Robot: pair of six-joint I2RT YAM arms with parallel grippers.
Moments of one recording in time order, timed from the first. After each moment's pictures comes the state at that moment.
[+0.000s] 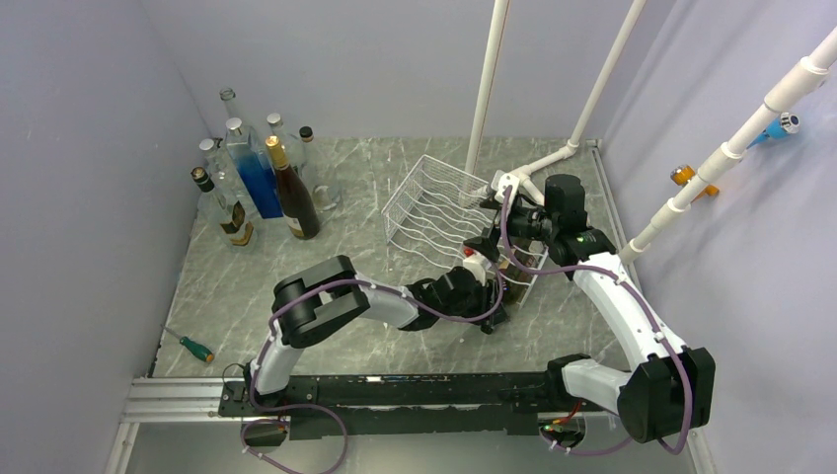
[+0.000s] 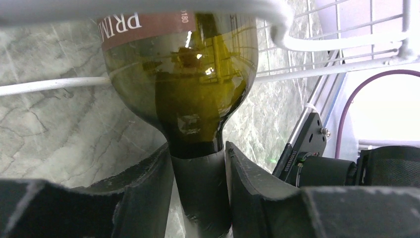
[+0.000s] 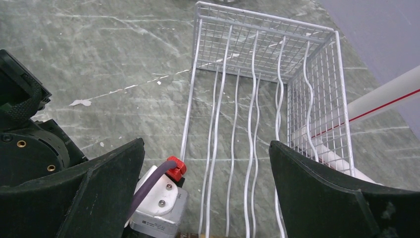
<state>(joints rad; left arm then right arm) -1.16 2.06 1.07 0.54 0.09 -0.84 0.22 1.13 0.91 -0.25 -0.81 -0.53</state>
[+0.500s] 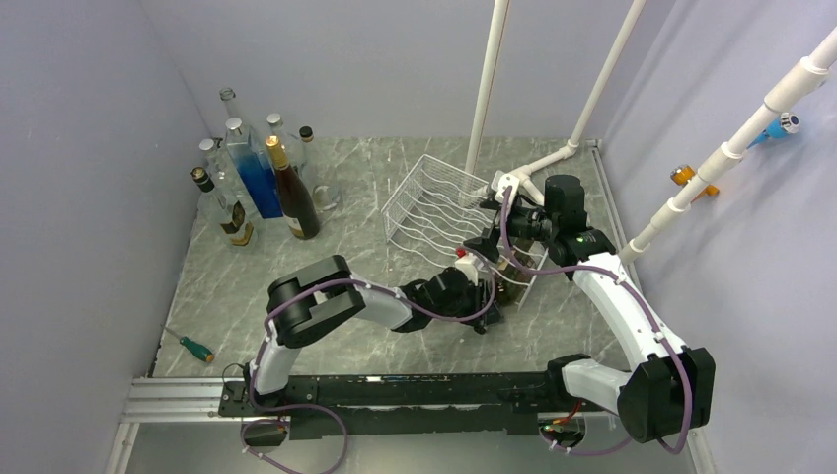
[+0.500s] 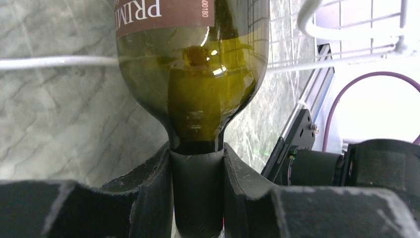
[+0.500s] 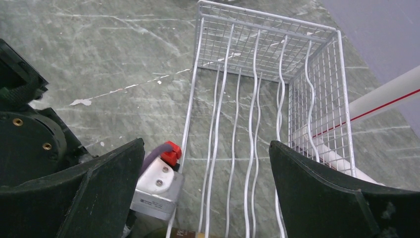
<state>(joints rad) -1.14 2.04 1.02 0.58 0.12 -0.91 0.22 1.13 0.90 -0.25 -0.81 -0.53</state>
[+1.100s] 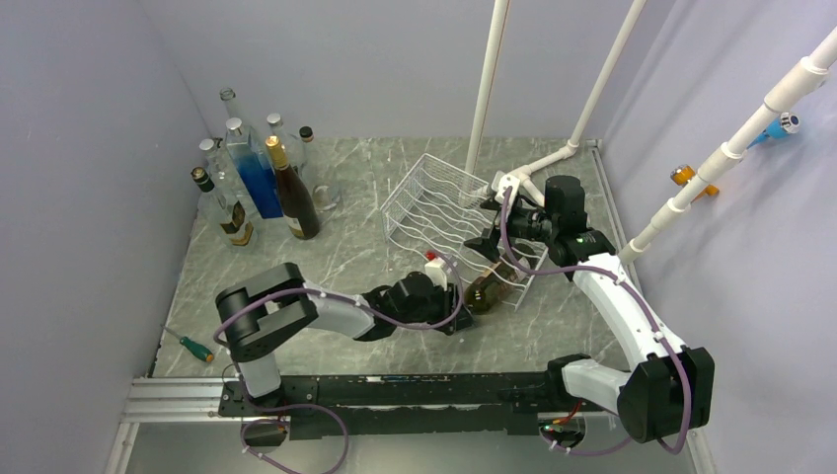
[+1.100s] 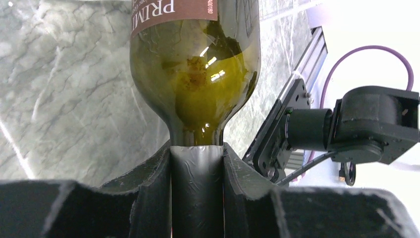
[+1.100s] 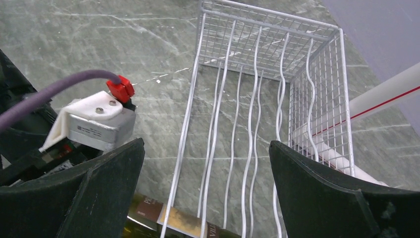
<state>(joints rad) -1.11 1.78 0.73 0.64 0.13 -0.89 0.22 1.13 0.89 -0.24 -0.81 -0.53</state>
